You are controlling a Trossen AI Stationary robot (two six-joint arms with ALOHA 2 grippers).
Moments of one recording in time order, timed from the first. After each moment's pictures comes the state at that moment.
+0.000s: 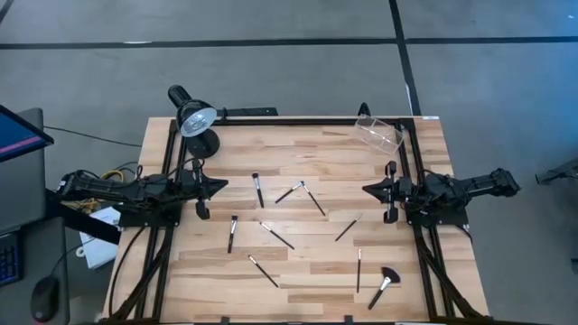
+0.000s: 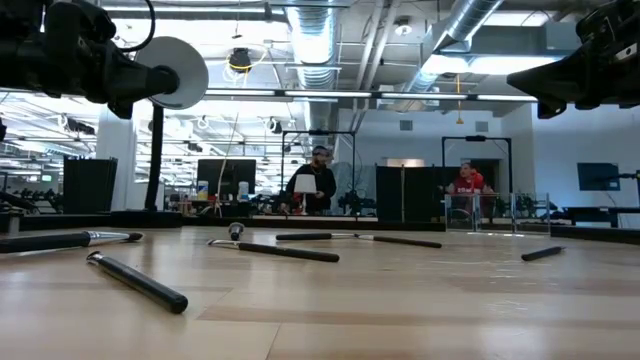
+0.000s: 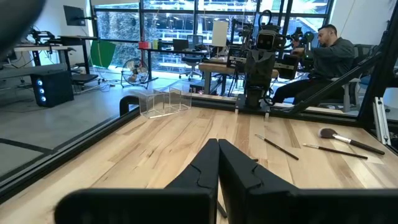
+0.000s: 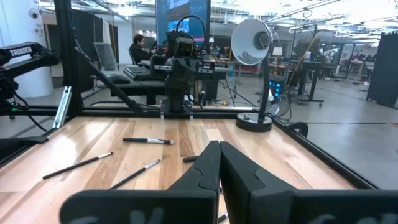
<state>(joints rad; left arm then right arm) -0.15 0.20 0.02 0.20 -0.37 0.00 0.21 0.01 0.01 0.05 0.29 -0.11</state>
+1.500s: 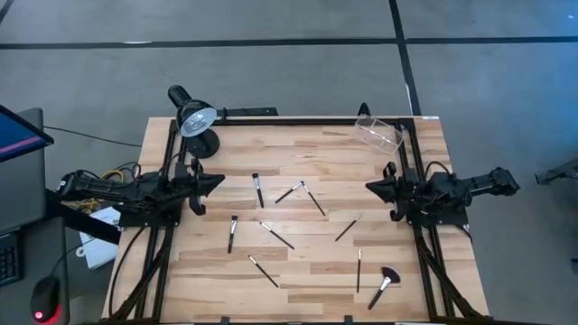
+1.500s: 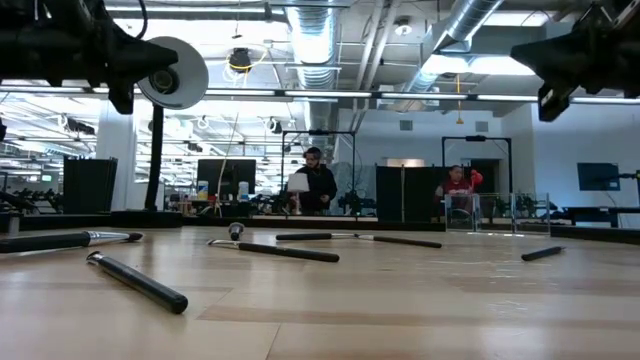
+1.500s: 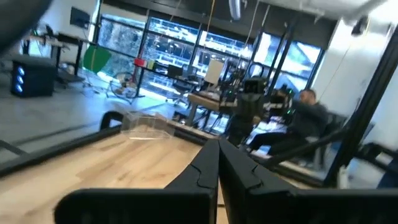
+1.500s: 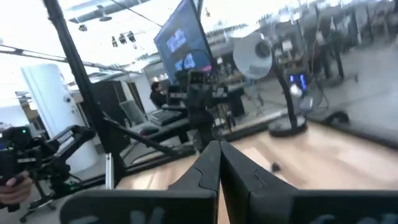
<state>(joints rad) -0.15 0.20 0.02 0.35 -0.38 -0.24 0.22 0.01 0.01 0.17 0.29 0.24</state>
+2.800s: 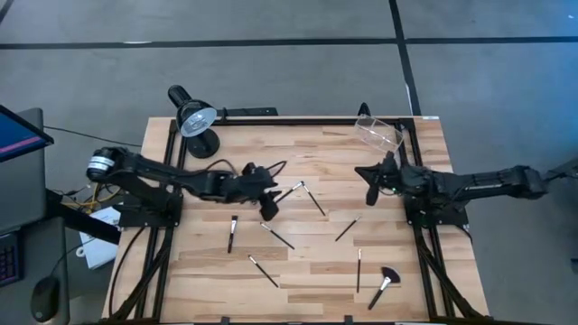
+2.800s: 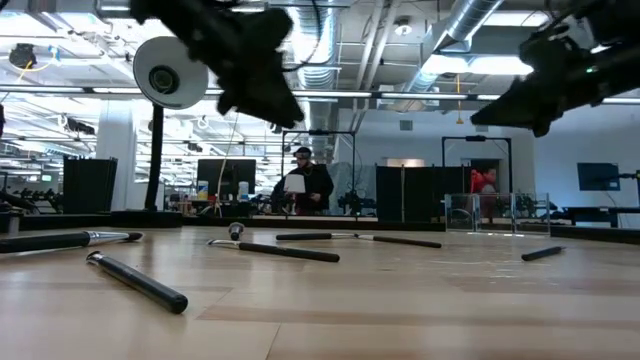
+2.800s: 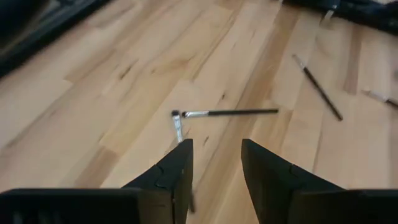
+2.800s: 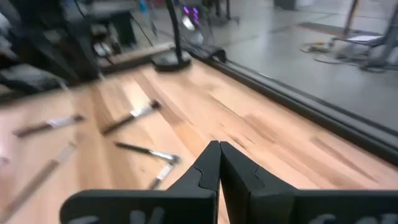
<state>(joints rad) -0.10 1.49 0.93 -0.13 -0.37 -0.37 -0.01 0.55 0.21 0.04 0.46 0.18</state>
